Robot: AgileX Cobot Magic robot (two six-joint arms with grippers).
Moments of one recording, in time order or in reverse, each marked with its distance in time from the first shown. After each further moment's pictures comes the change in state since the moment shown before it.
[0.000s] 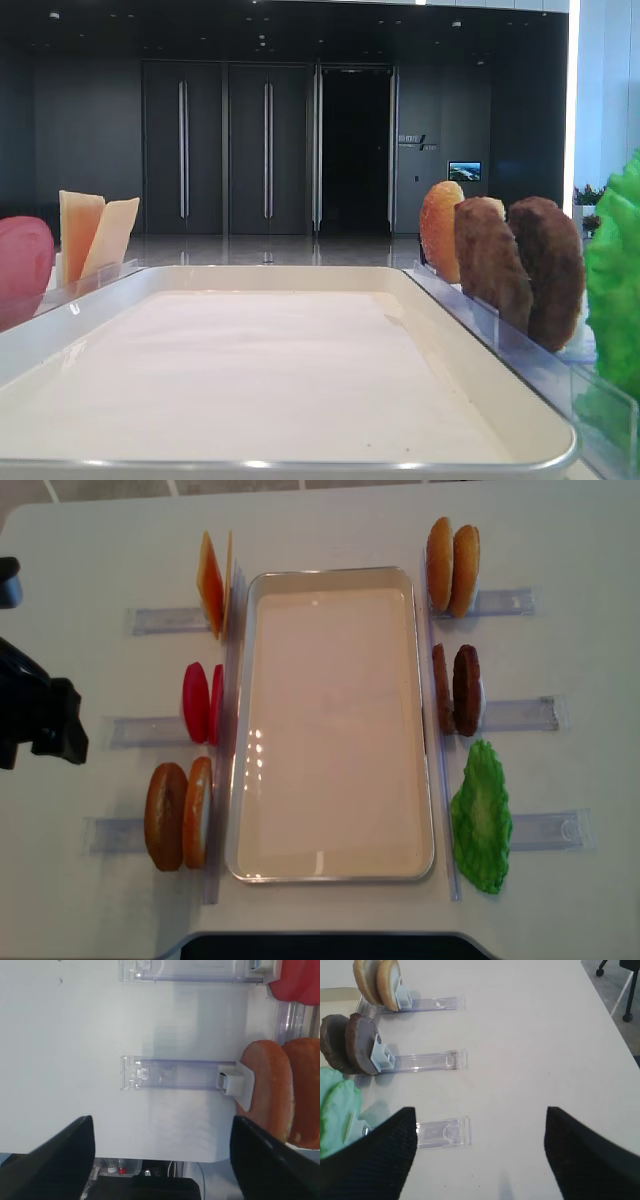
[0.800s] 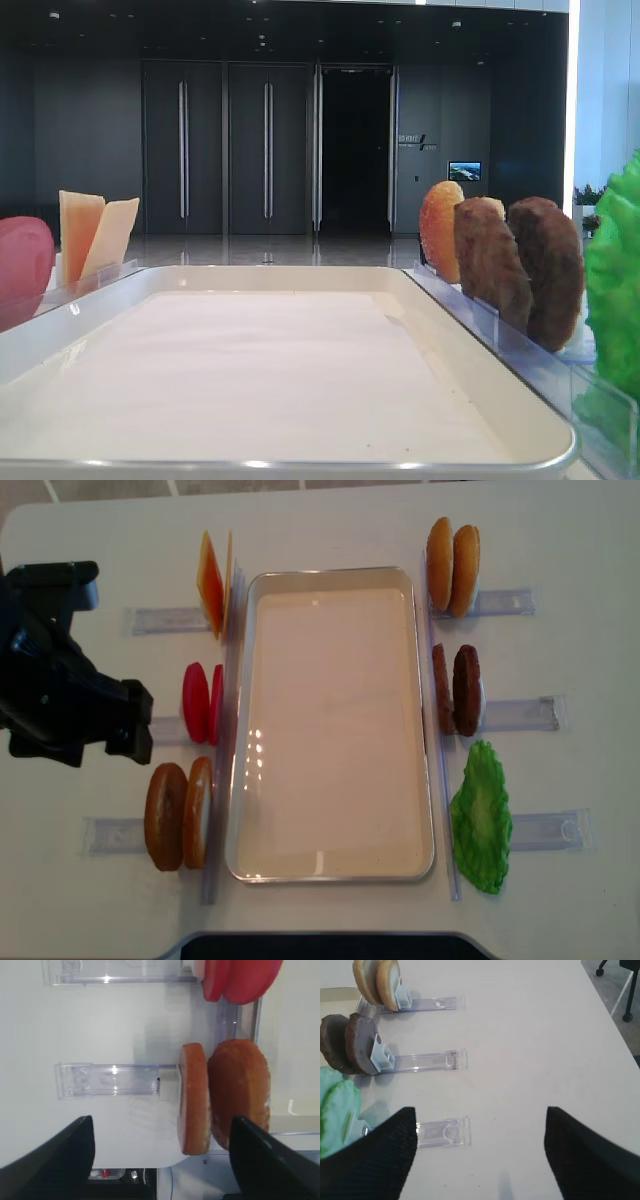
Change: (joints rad) left arm -0.303 0.055 -0.001 0.006 -0.046 -0.264; right arm 0.000 0.000 0.000 0.000 0.000 0.000
